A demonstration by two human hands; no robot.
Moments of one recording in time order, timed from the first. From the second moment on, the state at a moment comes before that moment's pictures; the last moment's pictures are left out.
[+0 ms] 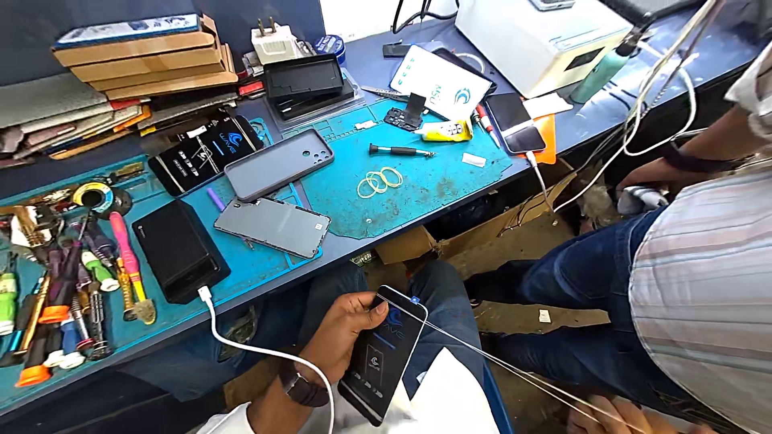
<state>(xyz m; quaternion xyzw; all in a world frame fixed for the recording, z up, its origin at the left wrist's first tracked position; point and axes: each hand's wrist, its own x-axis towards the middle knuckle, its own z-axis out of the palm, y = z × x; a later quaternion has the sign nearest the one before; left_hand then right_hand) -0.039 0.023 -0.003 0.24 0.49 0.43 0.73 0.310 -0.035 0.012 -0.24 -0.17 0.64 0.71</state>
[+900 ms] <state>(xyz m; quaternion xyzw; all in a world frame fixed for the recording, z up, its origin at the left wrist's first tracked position) -0.043 0.027 -0.015 0.59 0.55 0.21 0.56 0.188 0.011 -0.022 -0.46 -0.78 0.34 0.27</state>
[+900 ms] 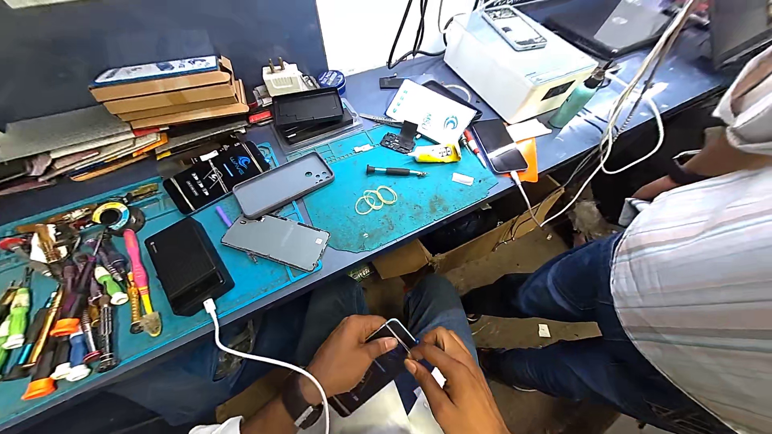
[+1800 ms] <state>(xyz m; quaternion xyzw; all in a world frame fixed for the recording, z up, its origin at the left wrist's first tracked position) -0.034 0.002 -0.020 0.21 0.46 0.55 0.66 0.132 0.227 0.037 -0.43 -0.84 0.16 0.30</state>
